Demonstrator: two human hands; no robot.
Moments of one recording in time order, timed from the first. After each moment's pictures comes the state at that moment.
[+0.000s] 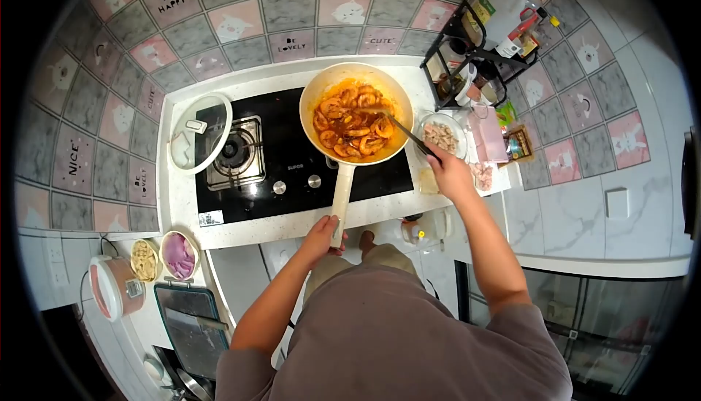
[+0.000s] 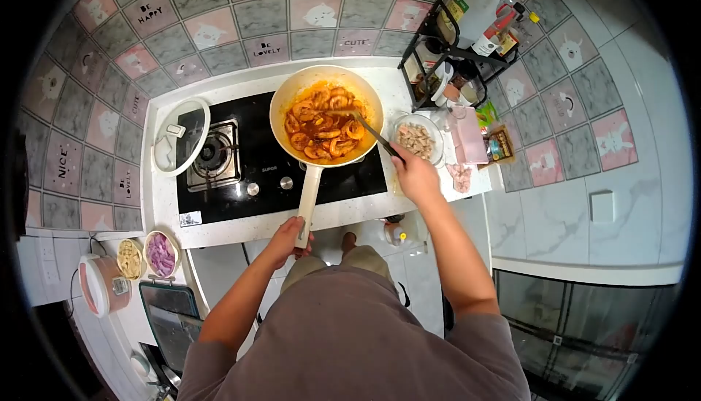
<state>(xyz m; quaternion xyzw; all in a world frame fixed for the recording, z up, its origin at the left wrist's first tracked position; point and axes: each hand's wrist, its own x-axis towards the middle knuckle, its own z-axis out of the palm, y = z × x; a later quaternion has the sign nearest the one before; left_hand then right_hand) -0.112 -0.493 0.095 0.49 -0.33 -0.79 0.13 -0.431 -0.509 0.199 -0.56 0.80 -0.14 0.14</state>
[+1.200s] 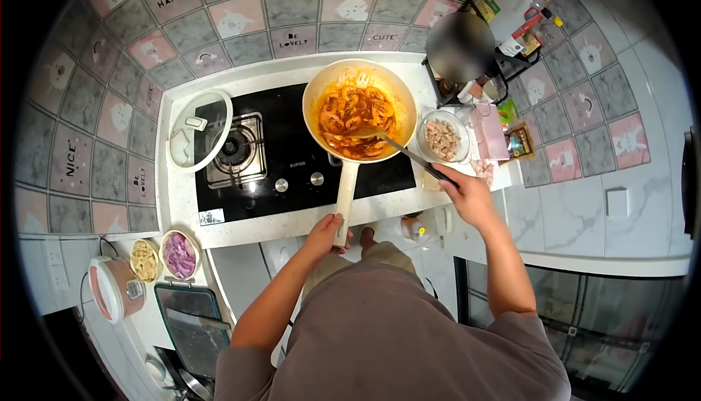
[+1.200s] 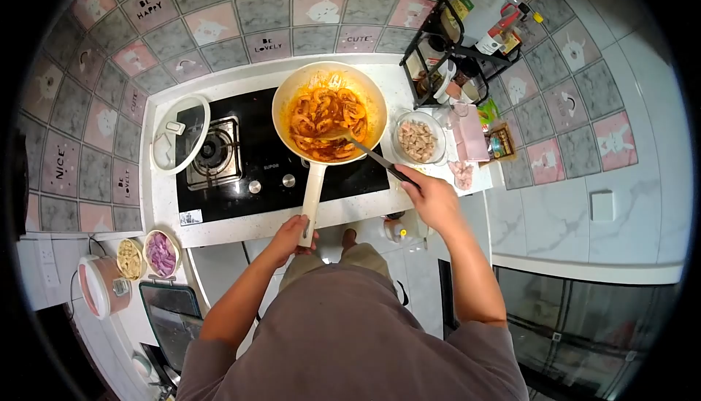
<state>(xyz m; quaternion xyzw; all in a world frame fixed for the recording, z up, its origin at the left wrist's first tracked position) -0.107 -0.496 0.091 0.48 -0.35 -0.80 0.11 -0.410 -0.463 0.260 -0.59 0.77 -0.13 0.21</state>
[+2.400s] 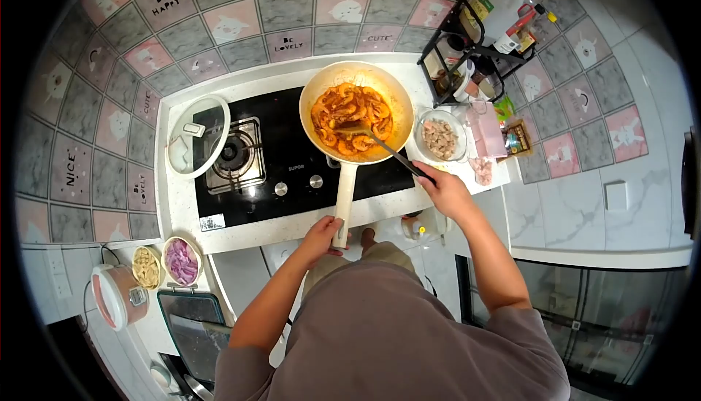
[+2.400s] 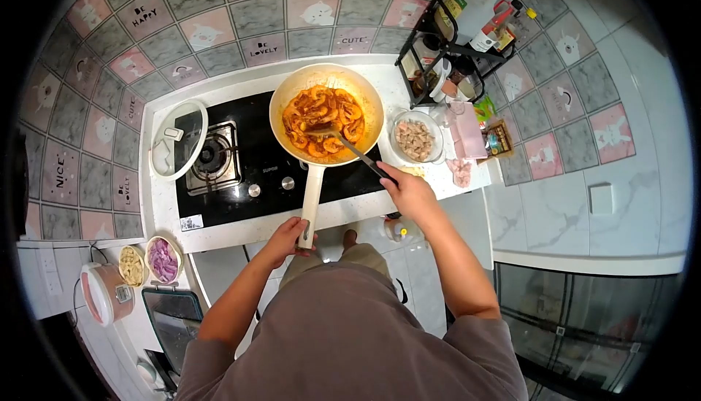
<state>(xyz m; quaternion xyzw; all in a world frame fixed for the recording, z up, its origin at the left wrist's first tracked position) -0.098 -0.504 0.091 0.47 -0.36 -0.80 0.07 -0.404 -0.478 0.207 -0.59 0.76 -0.16 0.21</state>
